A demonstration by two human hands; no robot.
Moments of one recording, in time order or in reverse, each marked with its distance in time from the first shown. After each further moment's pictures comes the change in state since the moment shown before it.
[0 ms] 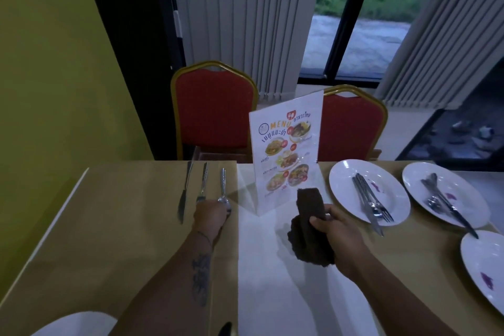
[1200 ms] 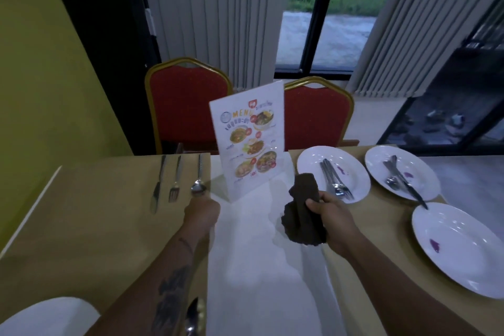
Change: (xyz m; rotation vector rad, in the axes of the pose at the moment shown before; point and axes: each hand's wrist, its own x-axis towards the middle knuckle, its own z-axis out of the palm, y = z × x) left_hand -0.079 0.001 0.020 0.328 -0.070 0.111; right_hand 0.001 0.012 -0.075 0.085 0.051 -0.029
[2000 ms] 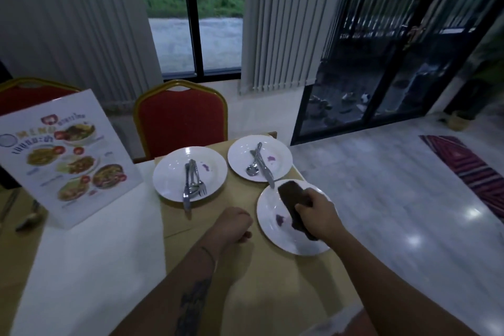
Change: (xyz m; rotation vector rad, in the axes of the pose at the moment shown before) left_hand -0.260 0.129 0.325 0.071 -0.624 0.220; right_hand -0.010 -0.012 -0.361 -0.725 0.304 -0.215
